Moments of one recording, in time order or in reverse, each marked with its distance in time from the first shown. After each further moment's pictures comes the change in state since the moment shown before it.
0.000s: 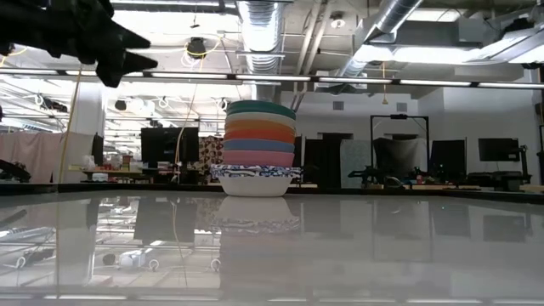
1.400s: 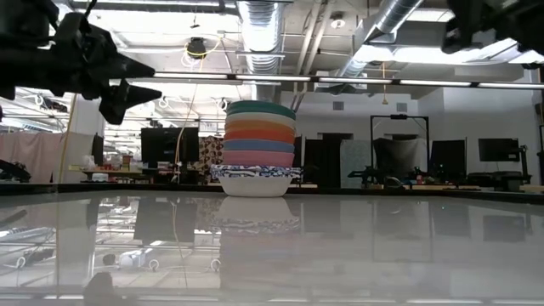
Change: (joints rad) left arm 0.003 0.000 -0.276 0.368 0.046 -0.184; right arm -0.061 -1.292 -1.389 0.540 0.428 -0.162
